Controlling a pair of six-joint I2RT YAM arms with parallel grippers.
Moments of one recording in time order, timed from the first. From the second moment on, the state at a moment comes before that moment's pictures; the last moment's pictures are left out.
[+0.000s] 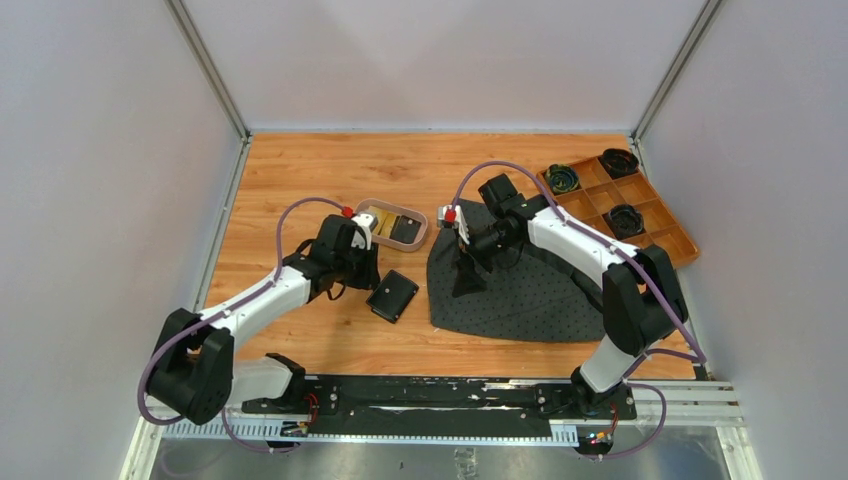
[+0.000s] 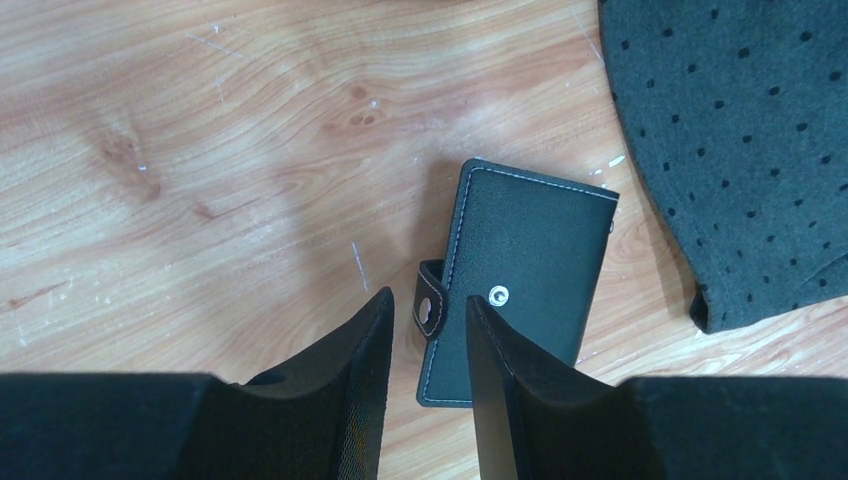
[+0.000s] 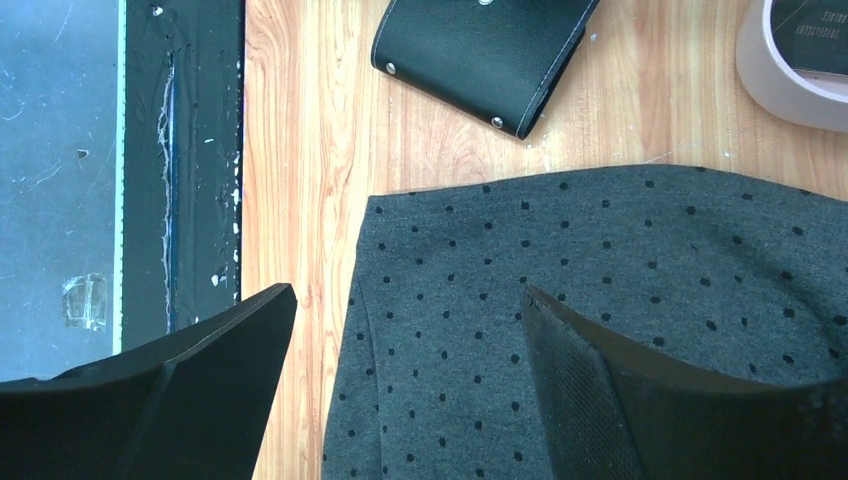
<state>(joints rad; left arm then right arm) -0.45 1.23 0.64 -0.26 0.13 -0.23 0.53 1.64 1.19 -0.74 -0.91 -0.70</state>
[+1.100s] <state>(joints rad) -0.45 1.29 0.69 -0.34 0.14 -0.18 0.53 1.64 1.20 -0.75 -0.91 -0.70</state>
